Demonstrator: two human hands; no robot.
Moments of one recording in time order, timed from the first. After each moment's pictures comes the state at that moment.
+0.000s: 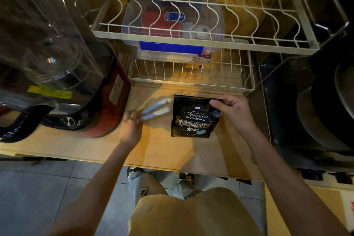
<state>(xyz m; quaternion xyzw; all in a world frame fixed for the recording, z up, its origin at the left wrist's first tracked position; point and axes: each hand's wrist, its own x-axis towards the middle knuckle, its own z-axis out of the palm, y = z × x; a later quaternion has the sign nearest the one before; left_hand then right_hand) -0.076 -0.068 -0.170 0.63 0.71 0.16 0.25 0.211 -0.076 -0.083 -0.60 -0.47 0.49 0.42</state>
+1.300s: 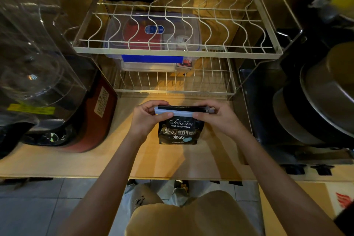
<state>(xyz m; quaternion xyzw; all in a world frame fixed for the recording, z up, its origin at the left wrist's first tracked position) 0.004 -0.050 -0.086 0.49 0.50 0.38 0.60 0.217 -0.084 -0.060 -0.59 -0.56 0.47 0.33</state>
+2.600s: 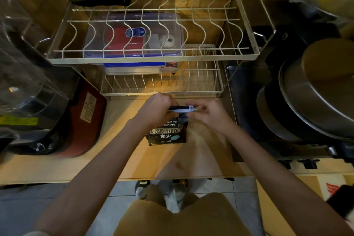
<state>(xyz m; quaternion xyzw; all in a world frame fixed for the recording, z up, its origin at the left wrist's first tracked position) 0.067 -0.025 -0.039 0.88 0.42 0.00 0.21 0.243 -0.073 -0.068 -0.62 -0.61 0.40 0.26</state>
